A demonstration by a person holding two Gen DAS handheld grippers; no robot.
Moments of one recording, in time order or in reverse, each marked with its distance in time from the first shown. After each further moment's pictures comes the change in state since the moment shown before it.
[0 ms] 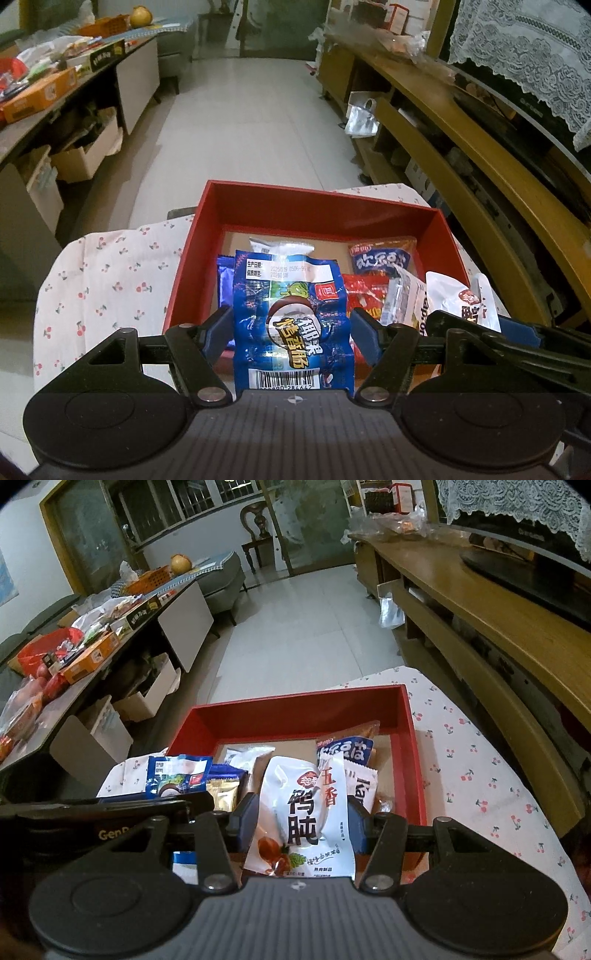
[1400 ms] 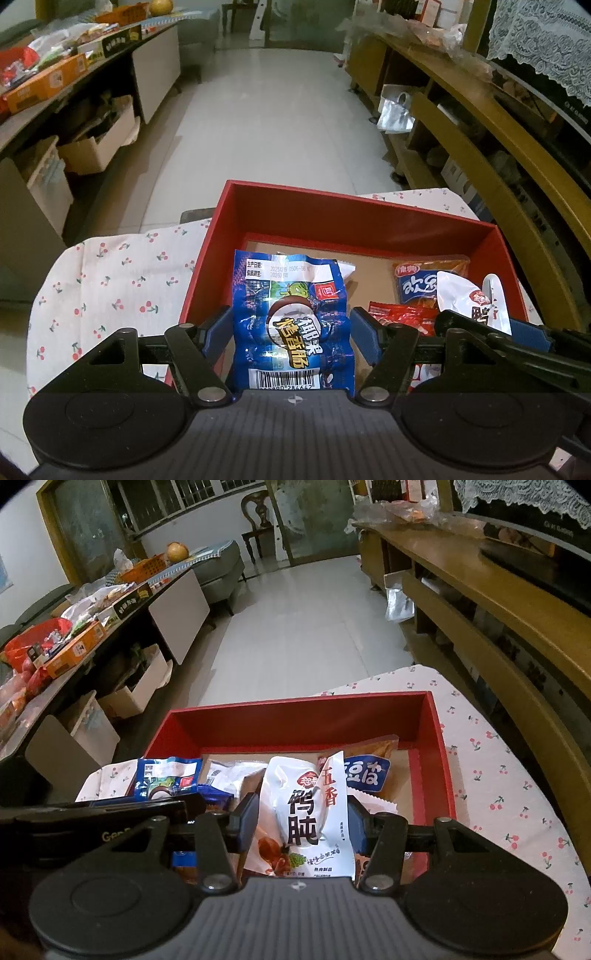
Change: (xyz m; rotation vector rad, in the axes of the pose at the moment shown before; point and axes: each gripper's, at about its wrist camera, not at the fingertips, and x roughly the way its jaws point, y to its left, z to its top) left arm 0.050 0.012 0.020 -0.034 0.029 0.080; right arm 0.062 0.000 0.020 -0.017 0.035 -0.010
